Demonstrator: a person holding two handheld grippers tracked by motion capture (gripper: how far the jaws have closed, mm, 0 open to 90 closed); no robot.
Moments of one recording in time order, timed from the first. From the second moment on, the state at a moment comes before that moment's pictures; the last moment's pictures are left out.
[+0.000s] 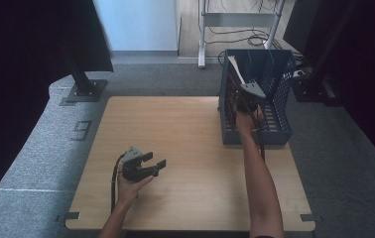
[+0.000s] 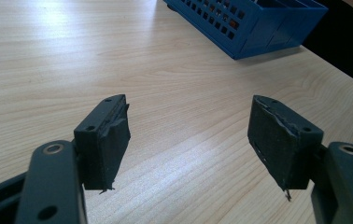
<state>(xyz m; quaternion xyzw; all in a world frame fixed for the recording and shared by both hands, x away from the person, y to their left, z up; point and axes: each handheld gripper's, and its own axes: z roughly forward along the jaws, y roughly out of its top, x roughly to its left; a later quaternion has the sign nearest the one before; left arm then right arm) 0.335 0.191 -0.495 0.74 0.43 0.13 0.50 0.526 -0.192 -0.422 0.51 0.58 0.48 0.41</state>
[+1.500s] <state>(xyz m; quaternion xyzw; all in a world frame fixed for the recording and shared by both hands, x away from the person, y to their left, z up) 0.337 0.194 -0.497 0.74 0.43 0.13 0.50 0.537 -0.176 -0.424 0.45 0.61 0.51 0.40</state>
